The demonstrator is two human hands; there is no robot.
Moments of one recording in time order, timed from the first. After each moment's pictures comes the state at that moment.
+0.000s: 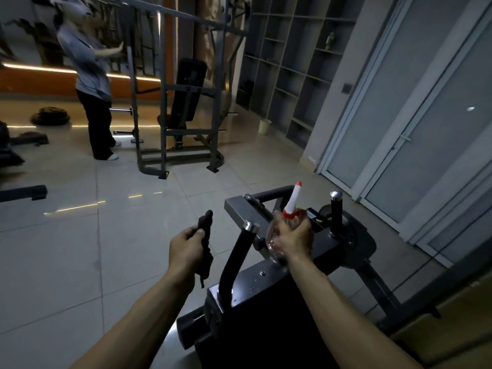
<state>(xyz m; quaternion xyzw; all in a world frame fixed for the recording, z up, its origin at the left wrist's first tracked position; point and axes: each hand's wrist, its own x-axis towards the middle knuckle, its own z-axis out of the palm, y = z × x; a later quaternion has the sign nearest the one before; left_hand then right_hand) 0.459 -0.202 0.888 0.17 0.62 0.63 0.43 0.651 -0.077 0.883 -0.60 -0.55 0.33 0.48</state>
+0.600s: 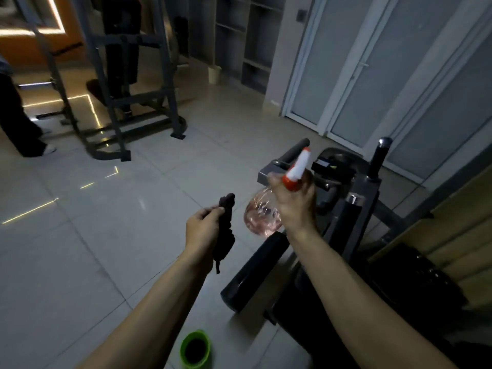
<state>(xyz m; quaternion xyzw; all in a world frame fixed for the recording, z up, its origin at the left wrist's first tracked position) 0.237 -0.163 0.860 0.22 0.56 0.53 0.59 0.405 -0.128 0.889 -0.59 -0.47 0.31 0.58</state>
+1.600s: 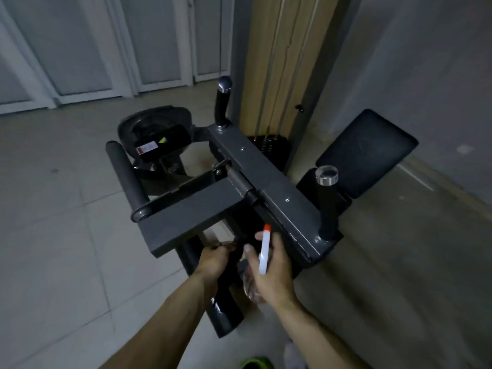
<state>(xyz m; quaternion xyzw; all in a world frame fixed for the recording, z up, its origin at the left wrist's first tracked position) 0.361 0.096 0.749 0.53 0.39 -0.14 0.74 0.368 -0.048 0.734 -0.83 -0.01 0.06 0.55</state>
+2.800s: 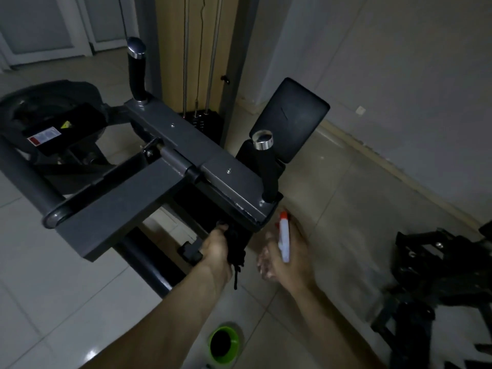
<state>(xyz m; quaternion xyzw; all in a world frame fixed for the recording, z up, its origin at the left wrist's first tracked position) 0.368 -0.007 0.741 0.39 0.43 -0.20 0.79 0.325 -0.160 0.751 -0.92 0.06 -0.07 0.37</state>
